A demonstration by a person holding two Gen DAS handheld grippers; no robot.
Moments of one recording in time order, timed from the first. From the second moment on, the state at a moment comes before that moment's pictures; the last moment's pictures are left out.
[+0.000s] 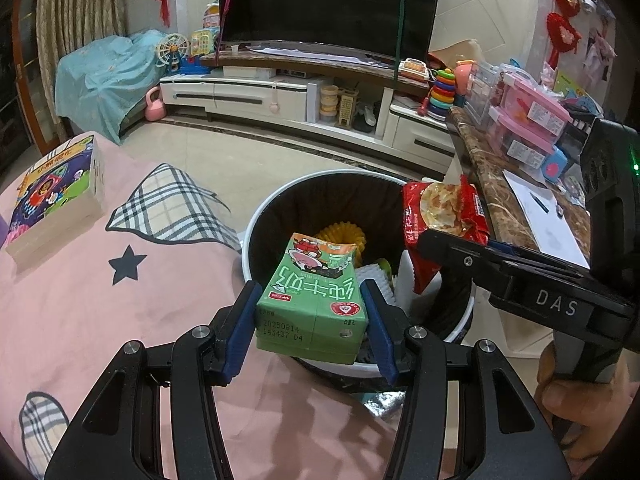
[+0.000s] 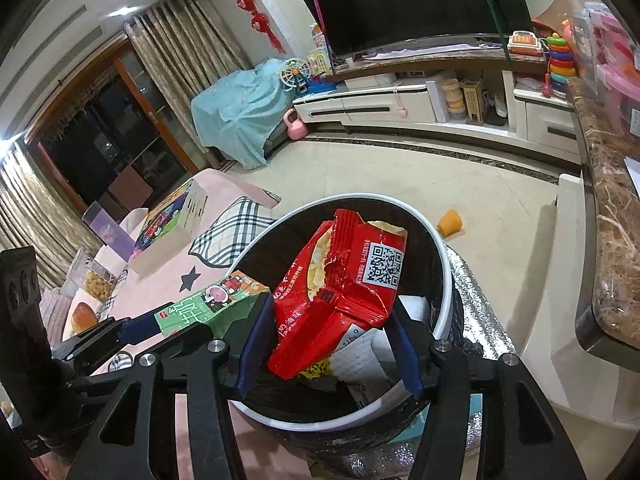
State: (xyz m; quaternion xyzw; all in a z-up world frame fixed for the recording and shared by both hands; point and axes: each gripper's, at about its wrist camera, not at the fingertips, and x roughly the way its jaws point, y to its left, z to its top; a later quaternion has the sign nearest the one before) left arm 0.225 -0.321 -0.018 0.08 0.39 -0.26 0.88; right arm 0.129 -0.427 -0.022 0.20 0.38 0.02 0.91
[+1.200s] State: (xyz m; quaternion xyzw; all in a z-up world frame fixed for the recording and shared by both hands) left arm 0.108 -0.138 -0.035 -0.04 0.37 -0.16 0.91; right arm 0.003 -0.331 -0.011 0.22 0.28 -0.01 0.93
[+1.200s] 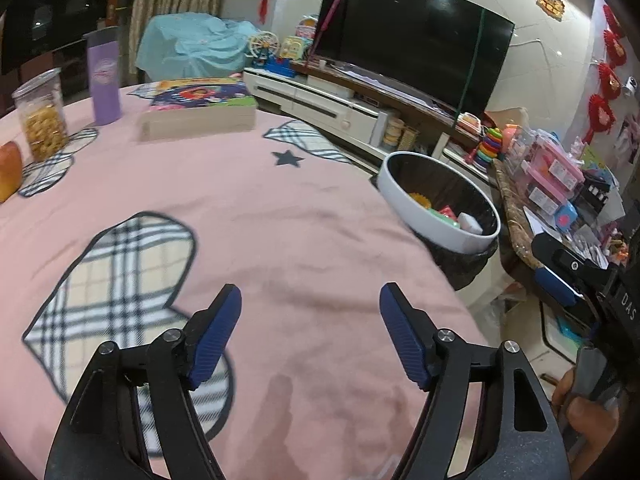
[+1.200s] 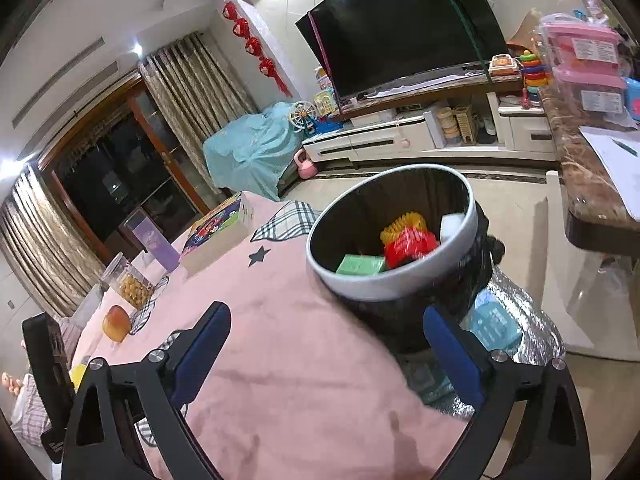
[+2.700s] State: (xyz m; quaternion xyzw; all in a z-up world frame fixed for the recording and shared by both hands) left arm 0.021 -0.093 -0.011 0.00 0.18 -0.02 0.98; right arm -0.059 -0.252 -0.004 0.06 0.16 -0.08 0.98
